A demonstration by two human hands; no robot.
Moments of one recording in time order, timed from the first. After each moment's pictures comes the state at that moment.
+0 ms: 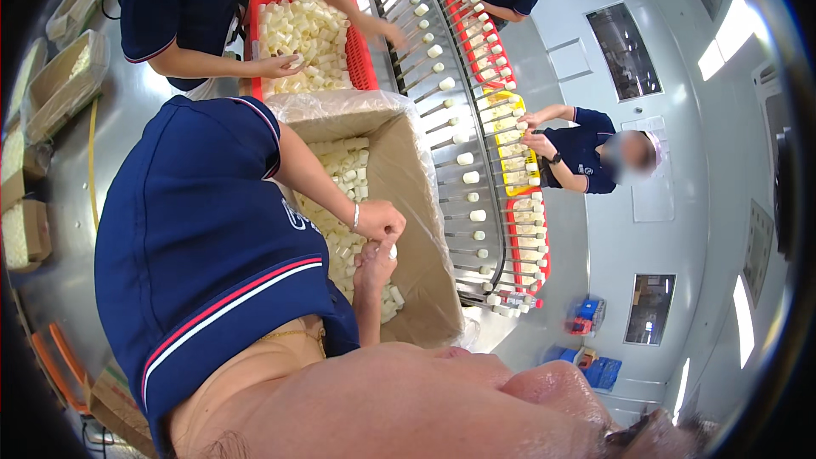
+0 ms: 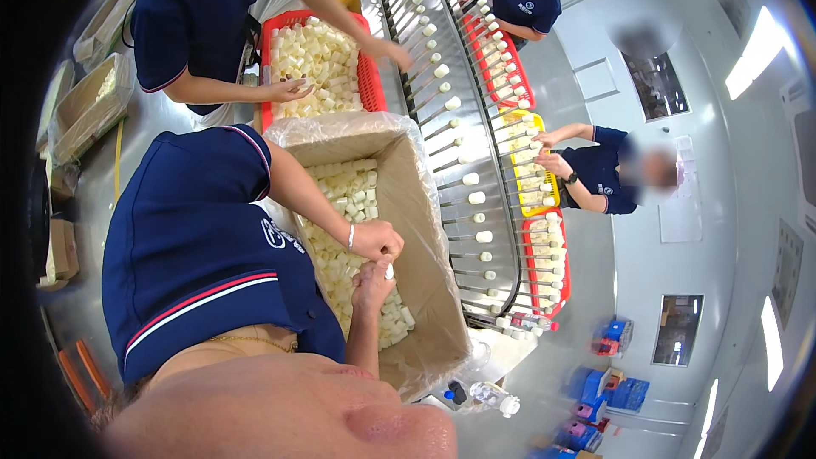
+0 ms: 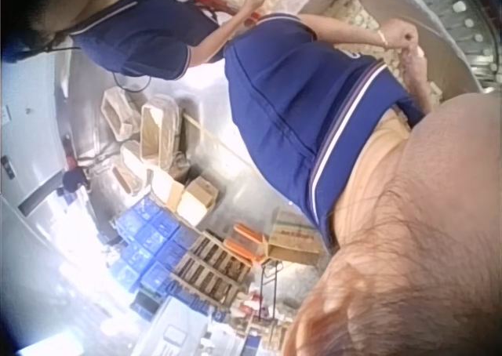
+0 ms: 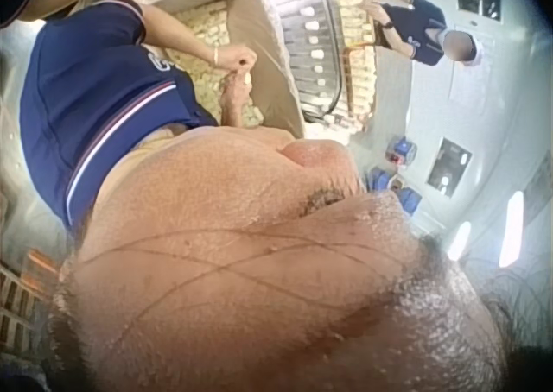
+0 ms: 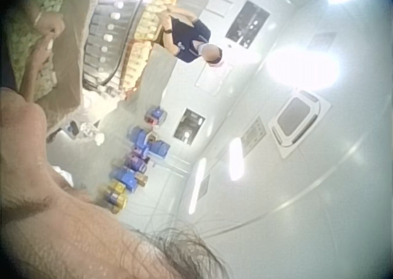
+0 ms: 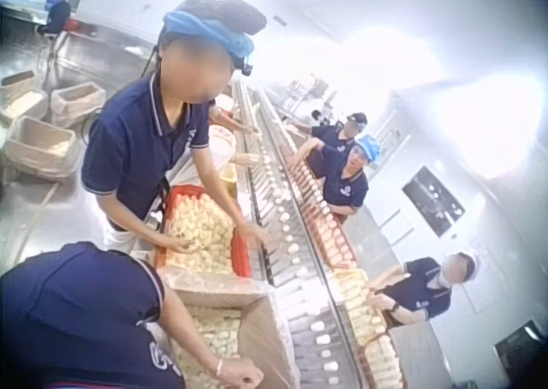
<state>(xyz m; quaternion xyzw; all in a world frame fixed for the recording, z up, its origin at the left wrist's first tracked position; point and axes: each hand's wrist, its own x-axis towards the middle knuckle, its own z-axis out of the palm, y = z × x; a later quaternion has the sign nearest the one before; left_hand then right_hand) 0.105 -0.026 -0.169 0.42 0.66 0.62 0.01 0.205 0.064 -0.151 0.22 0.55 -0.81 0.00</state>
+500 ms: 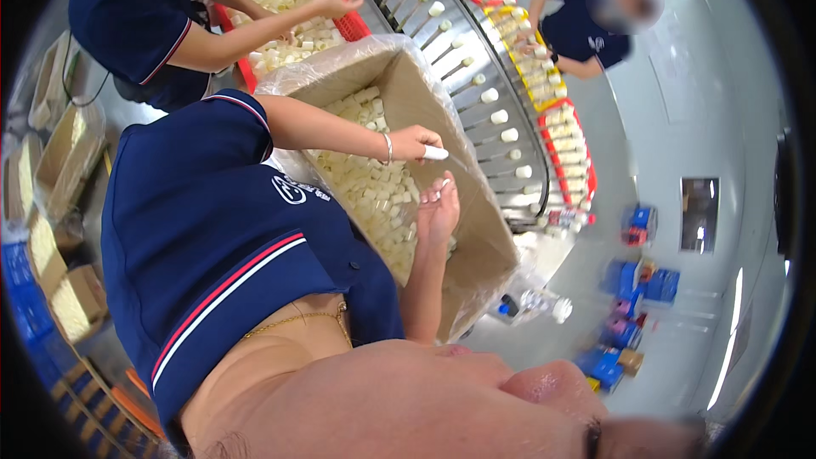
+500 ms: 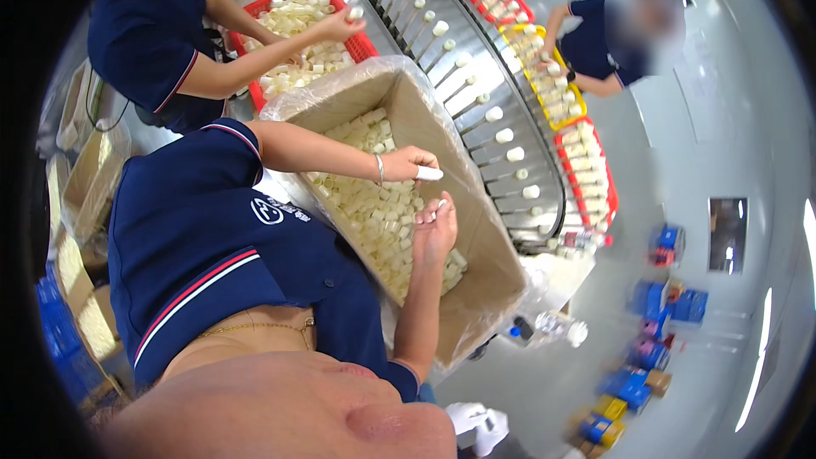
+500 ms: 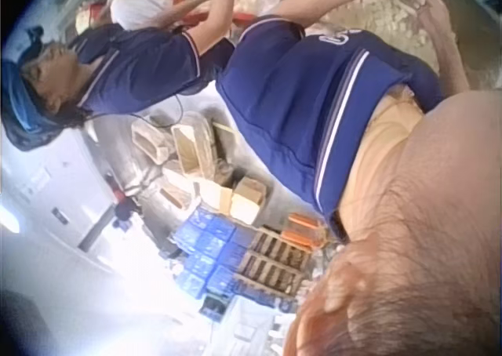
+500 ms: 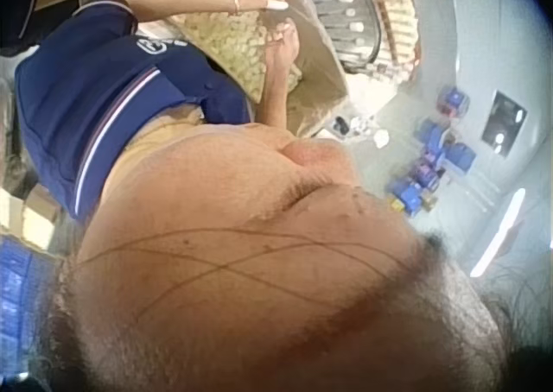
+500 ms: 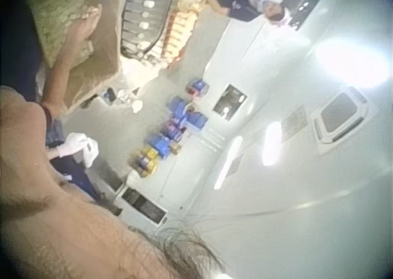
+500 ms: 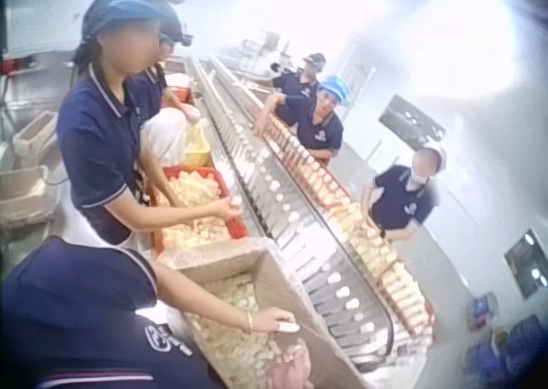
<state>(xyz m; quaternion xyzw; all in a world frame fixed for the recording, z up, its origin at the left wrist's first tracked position) 0.073 -0.024 -0.152 0.23 0.61 0.68 0.32 0.193 0.107 -0.144 0.11 0.39 -0.92 -0.03</state>
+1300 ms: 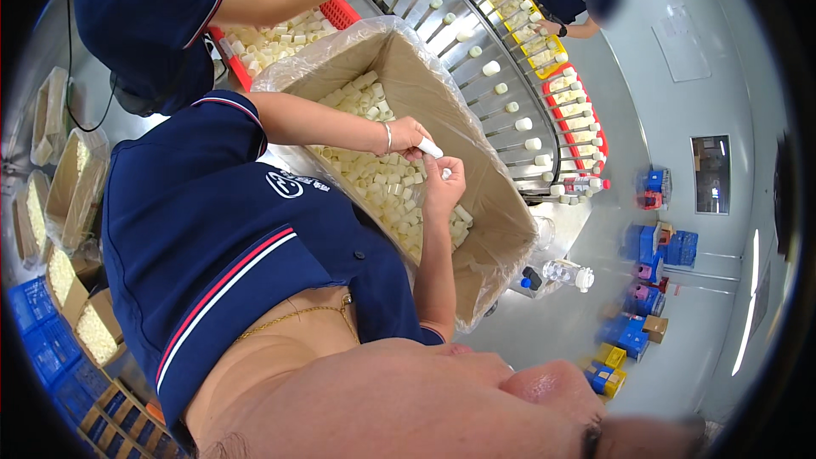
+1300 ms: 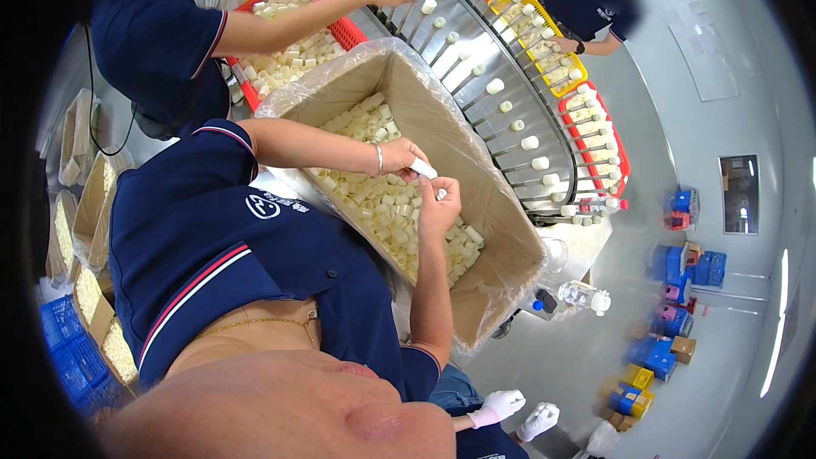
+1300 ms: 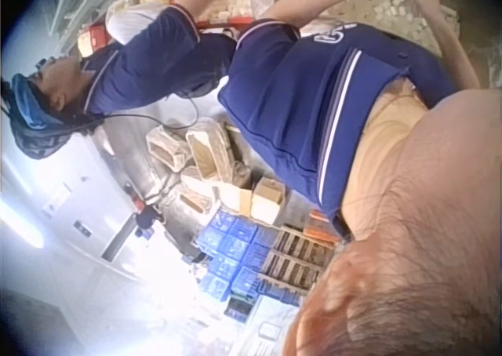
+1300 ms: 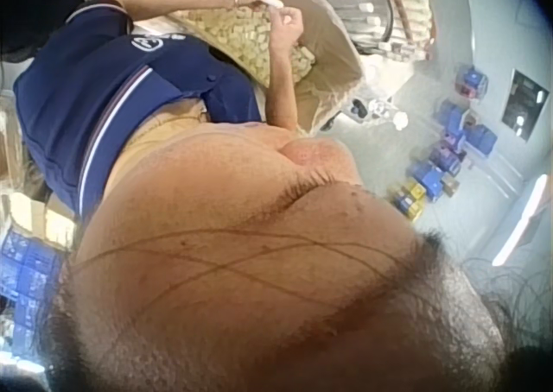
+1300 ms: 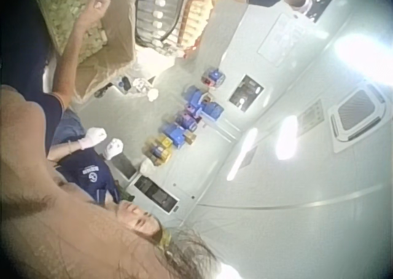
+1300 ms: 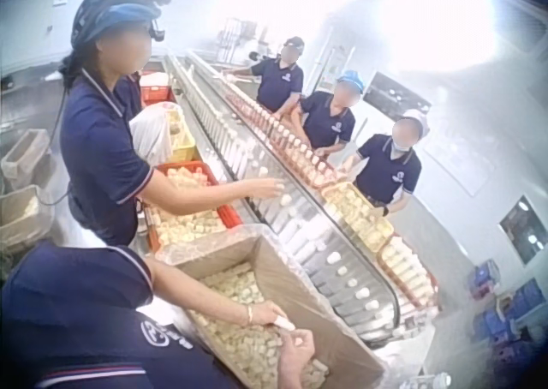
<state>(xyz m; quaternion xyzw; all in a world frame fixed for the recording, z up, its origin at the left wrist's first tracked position) 0.091 -0.031 -0.159 0.08 0.55 0.69 0.46 0.195 0.088 -0.156 0.15 0.67 -0.70 -0.17</state>
